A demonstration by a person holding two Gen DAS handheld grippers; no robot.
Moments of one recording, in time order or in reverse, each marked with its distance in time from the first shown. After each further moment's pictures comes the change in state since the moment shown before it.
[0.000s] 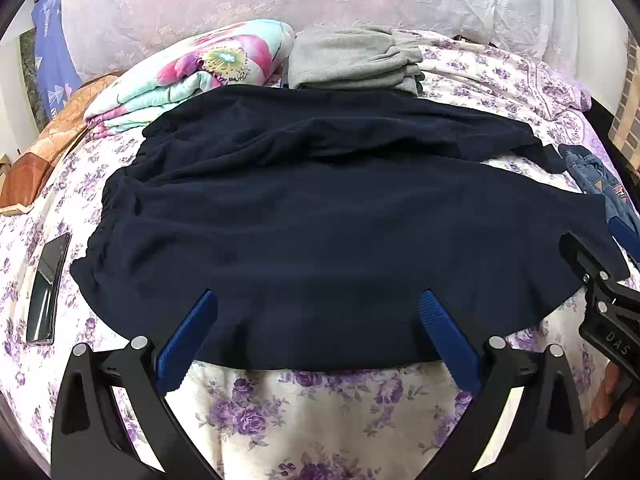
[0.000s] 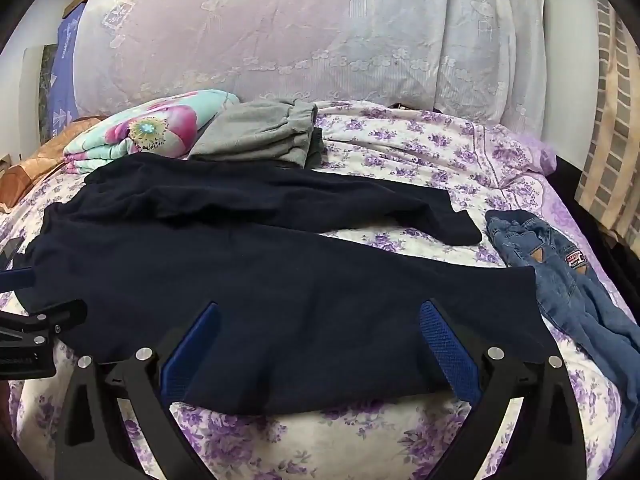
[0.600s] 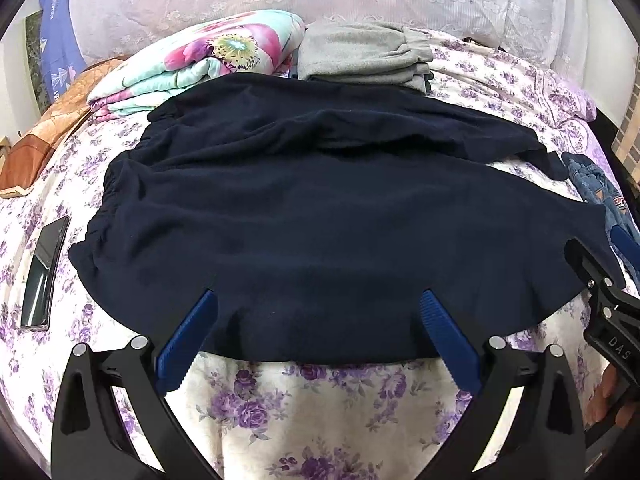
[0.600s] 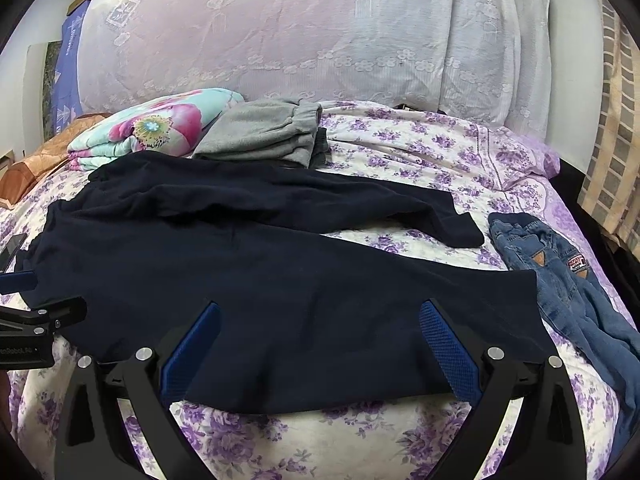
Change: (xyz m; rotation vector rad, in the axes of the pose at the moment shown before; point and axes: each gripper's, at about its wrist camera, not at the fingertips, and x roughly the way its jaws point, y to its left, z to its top) left arm 0.001 0.008 -0.001 -0.046 0.027 -0.013; right arm -0.003 -0.001 0.001 -0.007 0.001 0.004
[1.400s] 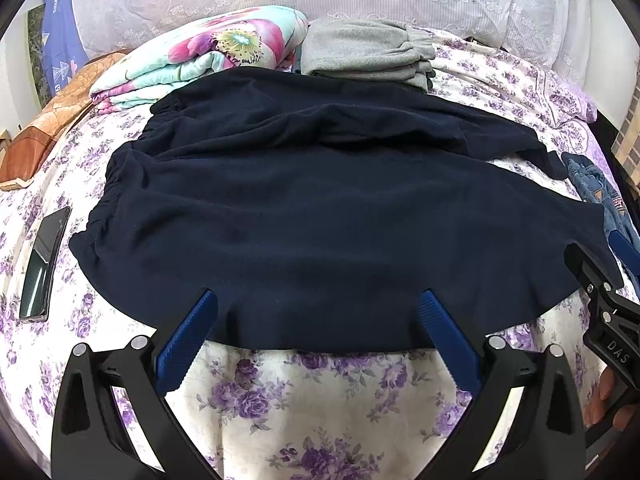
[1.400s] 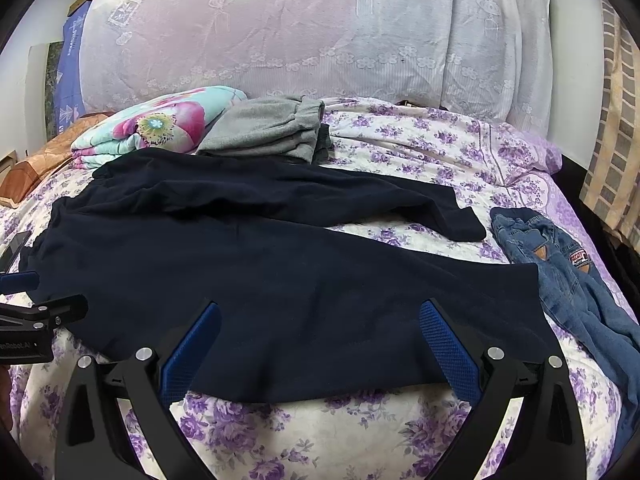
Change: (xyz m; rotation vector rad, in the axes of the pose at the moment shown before) left arm -0.003 0.003 -0.004 -0.013 0.013 -0.004; right arm -0.004 -0.001 -0.004 0.003 0.009 0.017
